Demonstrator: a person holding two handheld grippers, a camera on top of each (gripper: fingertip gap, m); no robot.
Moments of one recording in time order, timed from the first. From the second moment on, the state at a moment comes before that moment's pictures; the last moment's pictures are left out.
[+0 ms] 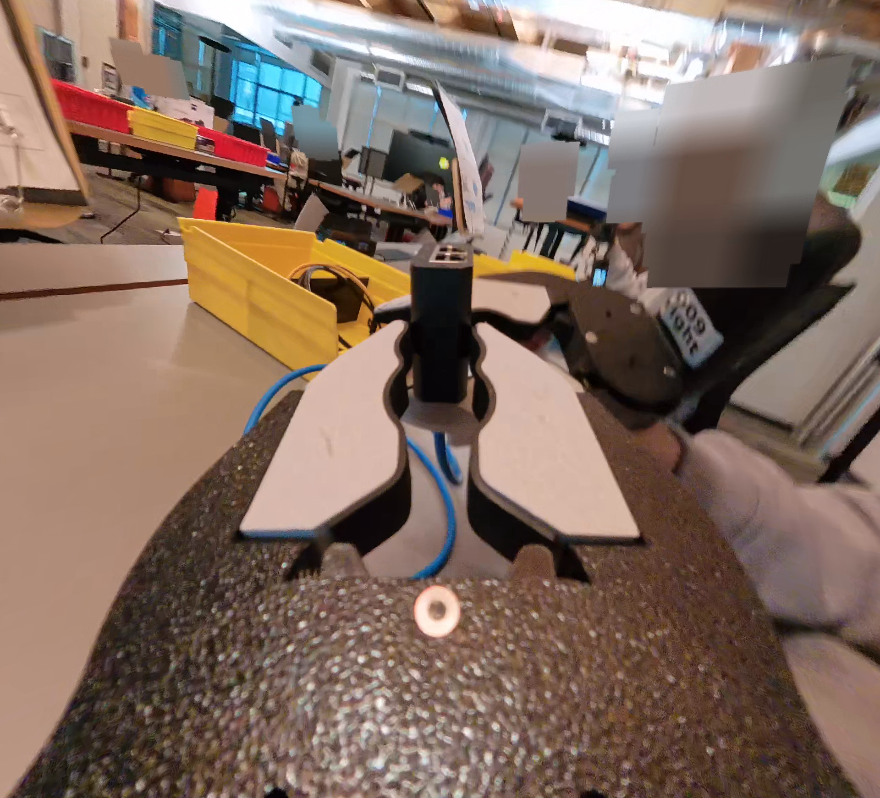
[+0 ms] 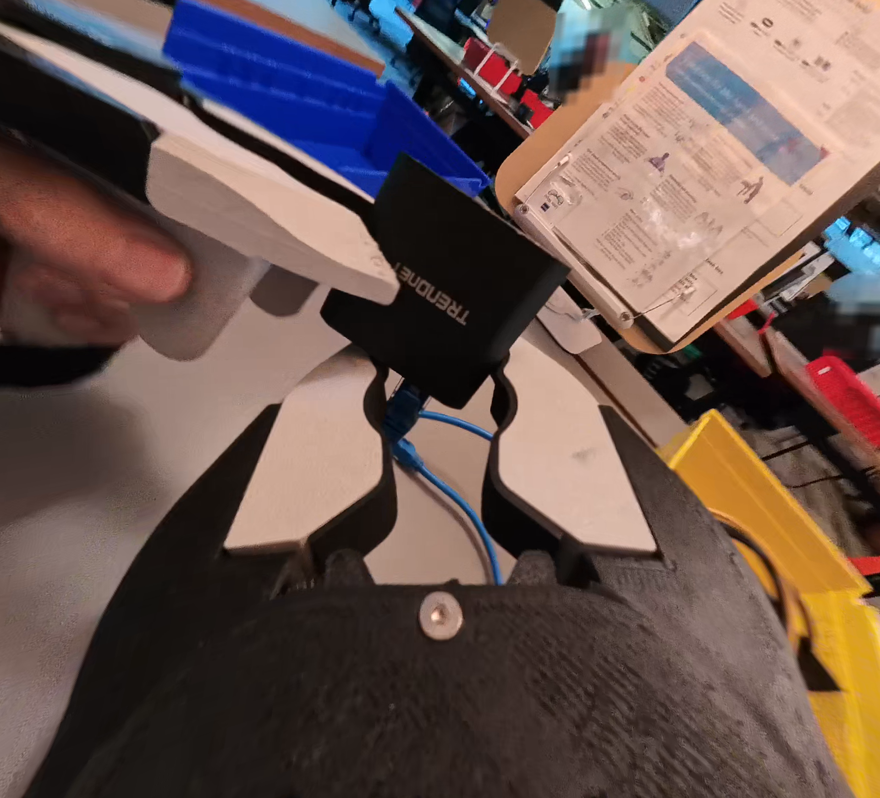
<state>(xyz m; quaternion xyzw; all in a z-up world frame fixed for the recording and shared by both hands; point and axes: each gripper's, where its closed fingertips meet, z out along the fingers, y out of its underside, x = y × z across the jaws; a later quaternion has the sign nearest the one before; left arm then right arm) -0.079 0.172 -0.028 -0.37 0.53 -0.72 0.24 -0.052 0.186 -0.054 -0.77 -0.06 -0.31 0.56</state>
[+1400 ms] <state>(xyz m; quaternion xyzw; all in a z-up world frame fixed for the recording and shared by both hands) -0.109 0.142 -0.044 -0.20 0.71 -0.61 0.29 -0.071 0.139 -0.081 -0.84 -0.32 -0.29 0.32</state>
